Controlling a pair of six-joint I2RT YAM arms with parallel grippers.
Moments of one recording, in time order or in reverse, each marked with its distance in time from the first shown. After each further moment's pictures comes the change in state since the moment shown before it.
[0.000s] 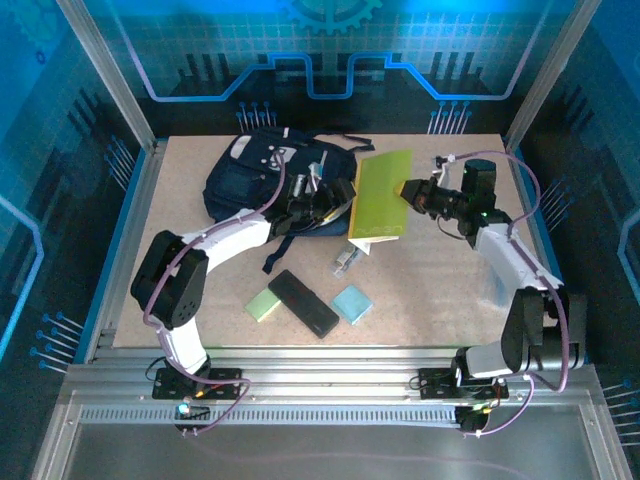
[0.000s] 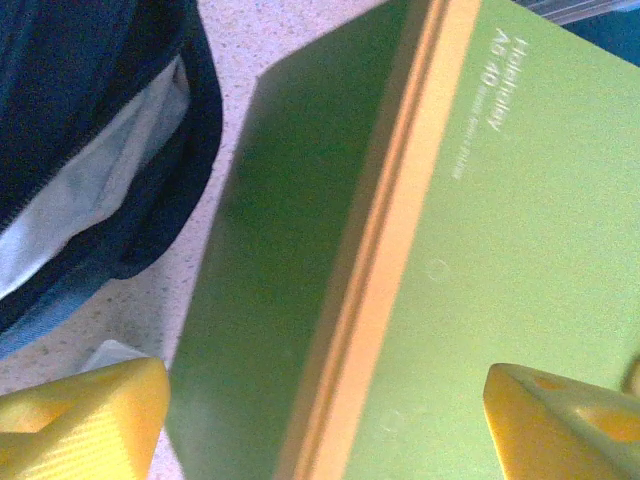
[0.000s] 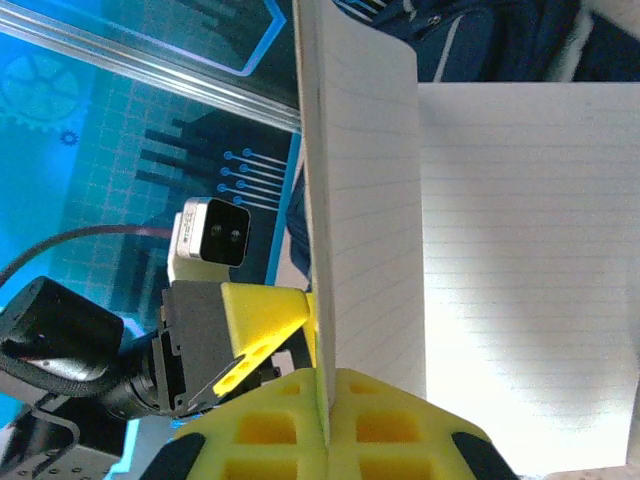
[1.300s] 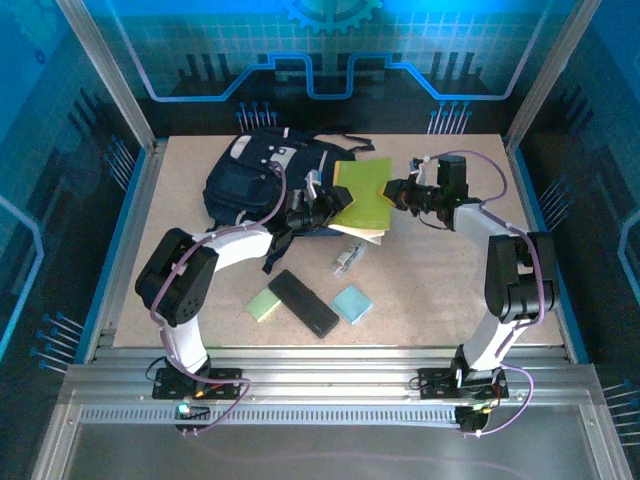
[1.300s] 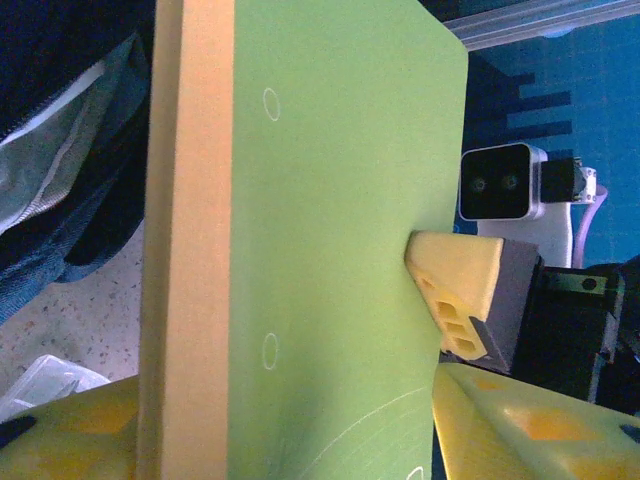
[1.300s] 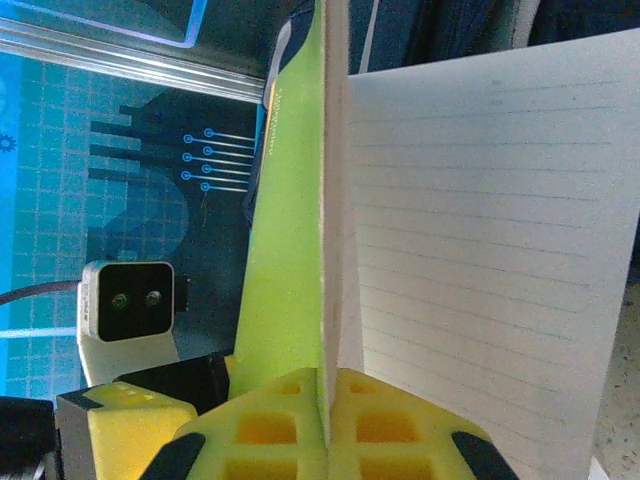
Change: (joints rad) left arm -0.003 0.034 -0.128 0.298 0.038 -0.119; right arm 0.051 0.312 0.118 0.057 -0.004 0.008
